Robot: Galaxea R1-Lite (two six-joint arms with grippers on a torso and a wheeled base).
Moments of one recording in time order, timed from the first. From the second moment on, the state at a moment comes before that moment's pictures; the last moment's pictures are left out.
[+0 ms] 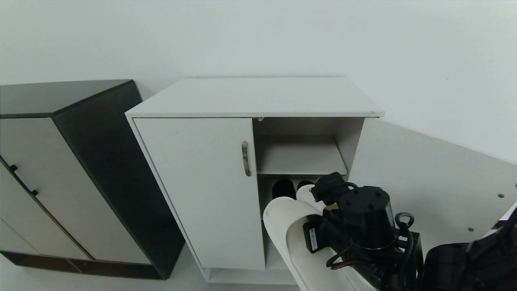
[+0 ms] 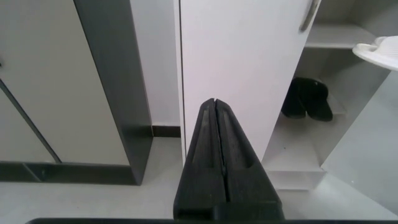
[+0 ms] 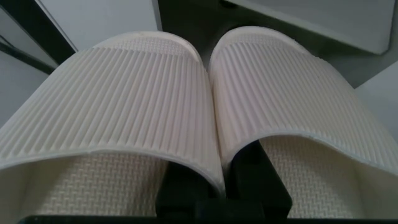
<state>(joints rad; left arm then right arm) 0.00 0.00 0.00 0.00 0.03 -0.02 0.89 1.87 -0.72 -0.82 -0.45 0.13</state>
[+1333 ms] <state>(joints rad) 0.00 0.00 0.00 0.00 0.03 0.00 0.91 1.90 -0.79 -0.78 -0.61 0.05</state>
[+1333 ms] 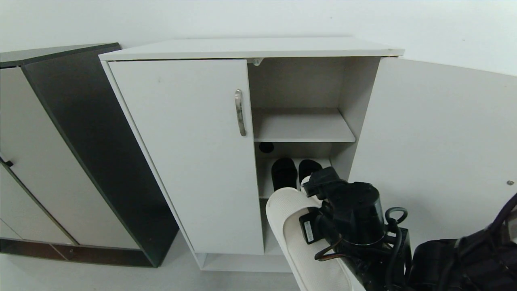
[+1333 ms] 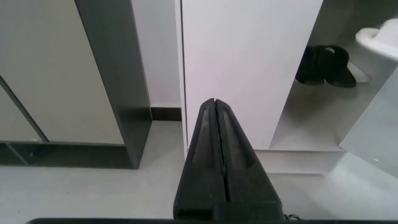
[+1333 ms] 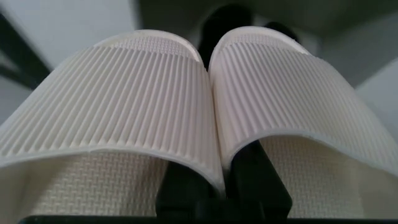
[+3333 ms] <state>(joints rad) 0.00 0.00 0.00 0.00 0.03 -0.02 0.95 1.87 -1.21 -0.37 -0.92 0.17</state>
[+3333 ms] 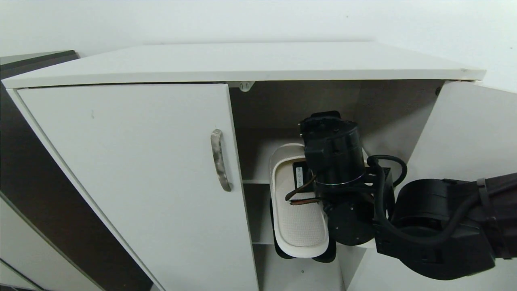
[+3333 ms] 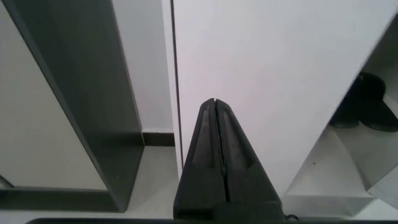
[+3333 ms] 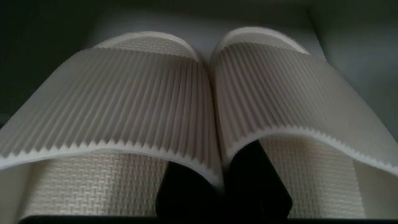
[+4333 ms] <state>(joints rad) 0.00 0.00 0.00 0.00 0.03 -0.02 0.78 2.07 -1.54 -0.34 -0.78 0.06</state>
